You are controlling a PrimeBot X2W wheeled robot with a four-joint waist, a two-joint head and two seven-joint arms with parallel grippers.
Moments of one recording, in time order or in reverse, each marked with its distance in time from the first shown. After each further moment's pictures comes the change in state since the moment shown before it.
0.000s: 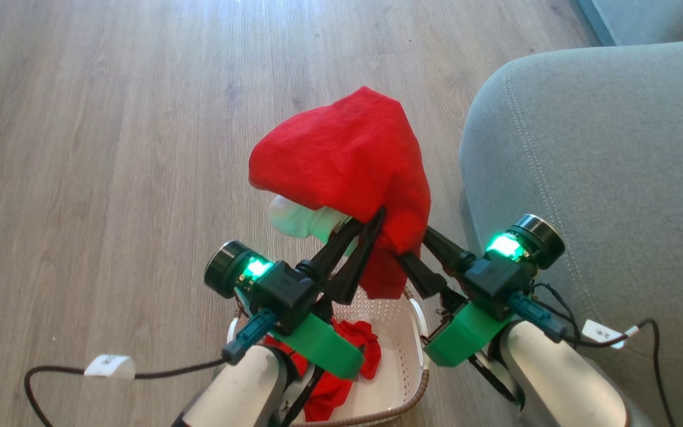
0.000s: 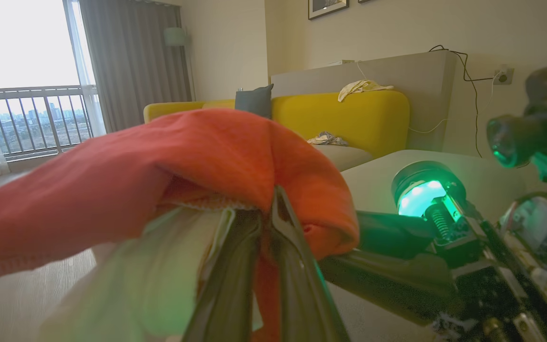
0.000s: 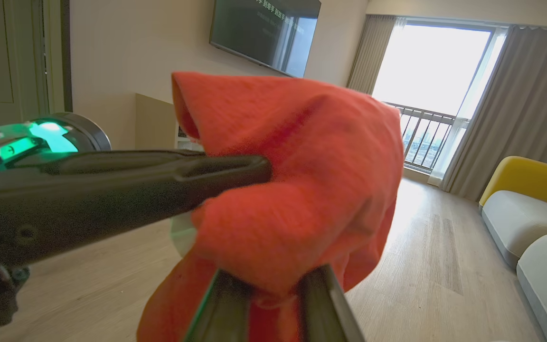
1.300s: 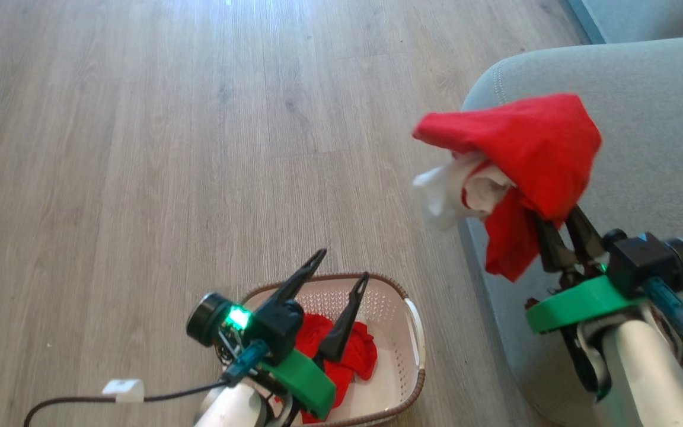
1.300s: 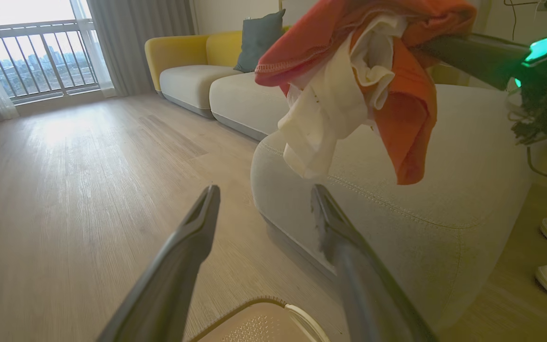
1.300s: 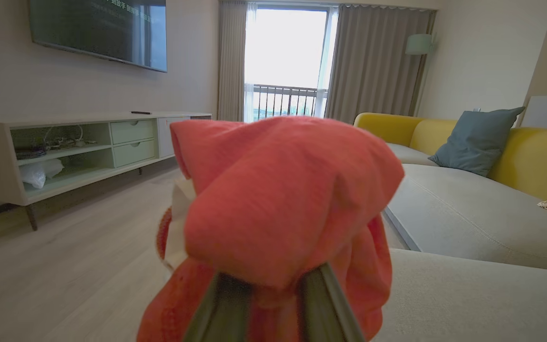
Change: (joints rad) left arm 0.110 0.000 0.078 0.128 0.090 -0.044 0.001; right arm 0.141 0.043 -0.440 -0.029 -0.012 0.000 0.000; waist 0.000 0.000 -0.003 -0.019
